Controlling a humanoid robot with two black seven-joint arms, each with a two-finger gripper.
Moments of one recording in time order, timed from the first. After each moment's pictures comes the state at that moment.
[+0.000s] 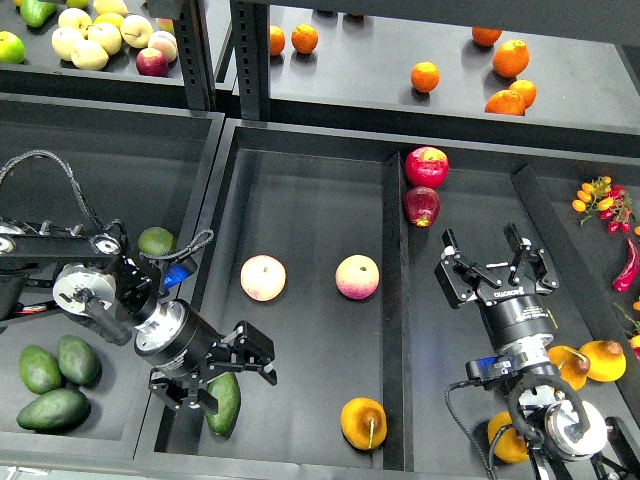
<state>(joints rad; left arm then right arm) -1.17 0.39 0.33 -1.28 0.09 -0.49 0.49 -0.05 0.01 1.43 1.32 0.31 0.30 -0.17</state>
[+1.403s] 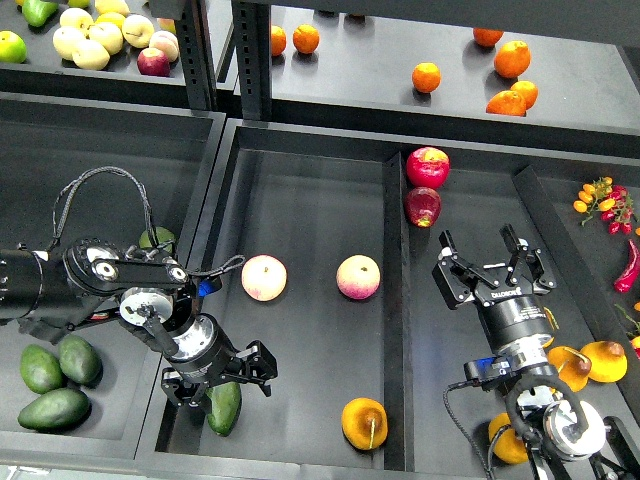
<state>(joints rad) -1.13 0.15 0.48 -0.96 0.10 -0.49 0.49 -0.05 0.01 1.43 1.32 0.31 0.30 -0.17</state>
